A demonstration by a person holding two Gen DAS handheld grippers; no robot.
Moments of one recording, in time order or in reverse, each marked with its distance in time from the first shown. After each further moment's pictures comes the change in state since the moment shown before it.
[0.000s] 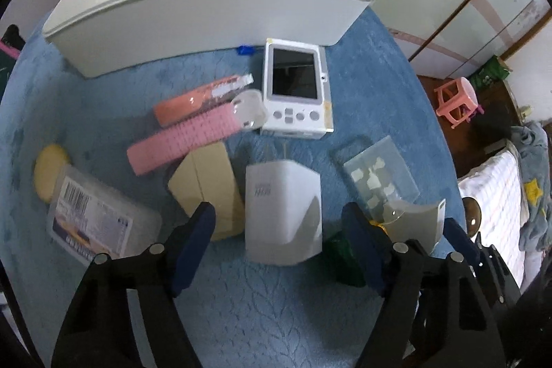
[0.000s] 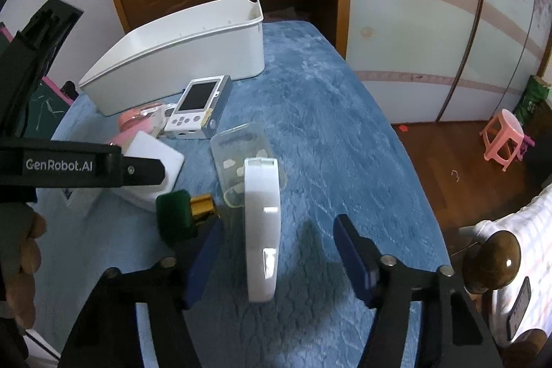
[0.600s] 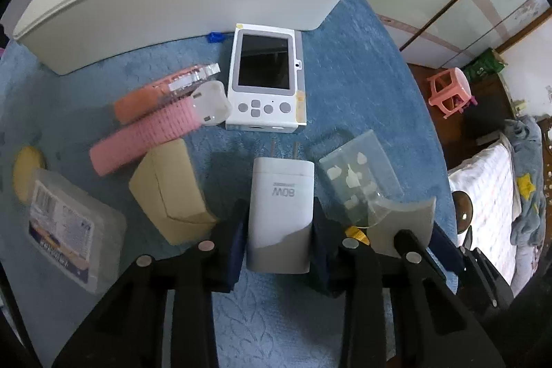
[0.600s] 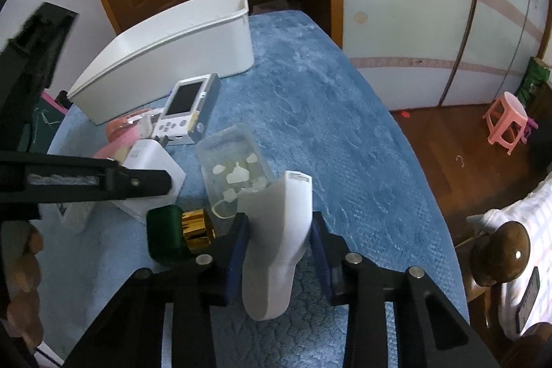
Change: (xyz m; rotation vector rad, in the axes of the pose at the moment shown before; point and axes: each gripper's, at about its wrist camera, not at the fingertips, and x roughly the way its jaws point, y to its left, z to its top) left arm 0.010 -0.015 0.005 -0.006 0.066 -0.027; right arm 0.005 -0.009 0.007 0.042 0.026 0.040
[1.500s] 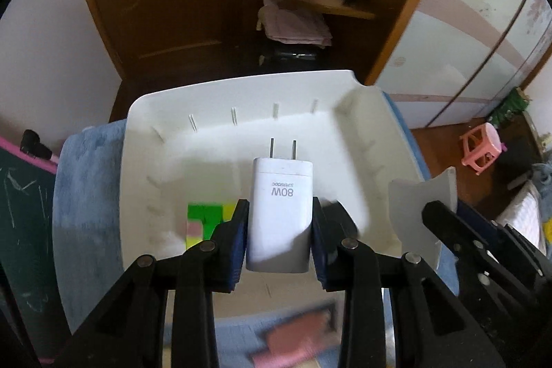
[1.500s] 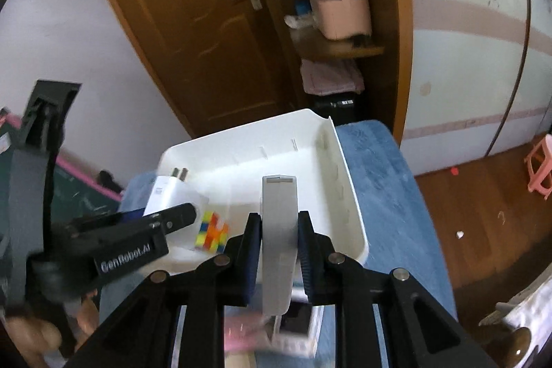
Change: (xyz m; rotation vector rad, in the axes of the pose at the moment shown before) left arm -0.064 0.067 0.207 0.021 -0.214 0.156; right arm 0.031 0.100 0.246 0.027 -0.056 0.120
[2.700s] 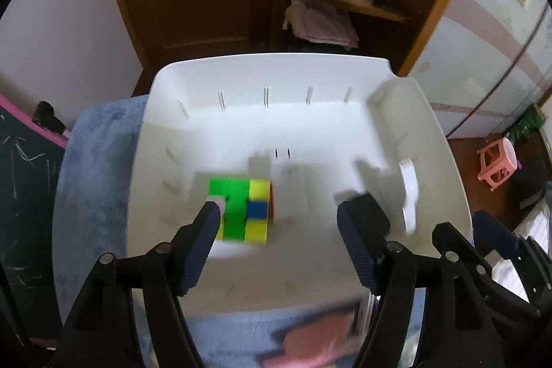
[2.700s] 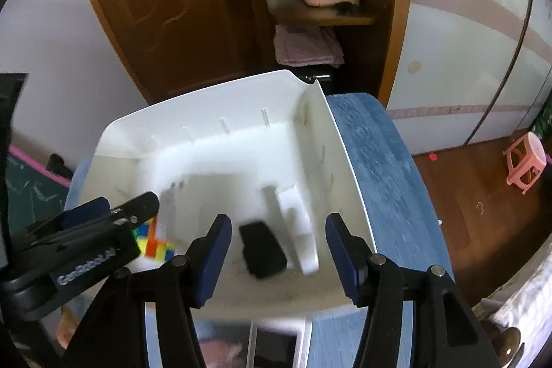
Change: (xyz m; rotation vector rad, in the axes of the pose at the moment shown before) left arm -0.011 0.017 -0.038 -0.059 -0.034 0.070; right arm 0.047 0.008 -0.016 -0.052 0.074 -0.125
